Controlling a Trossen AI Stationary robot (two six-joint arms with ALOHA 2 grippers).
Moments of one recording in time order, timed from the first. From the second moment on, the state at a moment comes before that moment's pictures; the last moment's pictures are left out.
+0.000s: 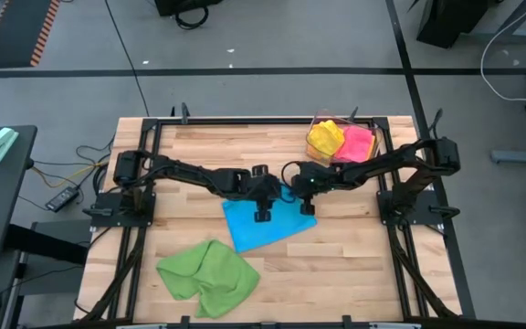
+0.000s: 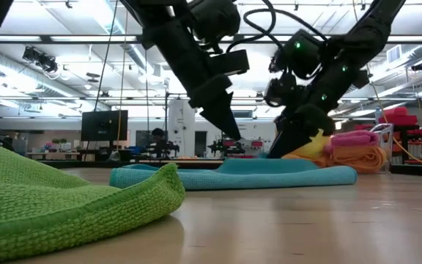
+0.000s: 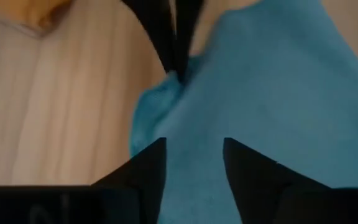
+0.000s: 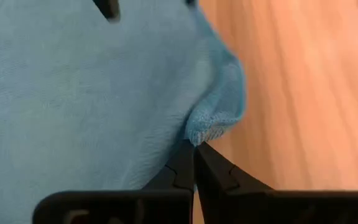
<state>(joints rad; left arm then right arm) 0.00 1.92 1.29 -0.28 -0.22 0.08 -0.15 1.58 0.64 0.10 -0.01 -0.13</state>
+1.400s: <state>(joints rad) 0.09 1.97 1.29 -0.04 -0.09 0.19 -0.12 1.42 0.66 0.03 0.01 -0.05</state>
